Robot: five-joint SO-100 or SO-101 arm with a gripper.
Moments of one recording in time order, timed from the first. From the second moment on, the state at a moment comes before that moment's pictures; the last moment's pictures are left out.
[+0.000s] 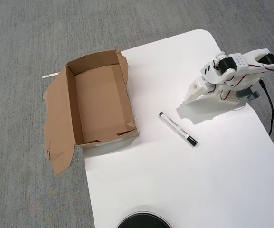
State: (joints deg) arm 0.8 193.0 181.3 75.3 174.2
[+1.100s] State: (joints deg) arm 0.8 193.0 181.3 75.3 174.0
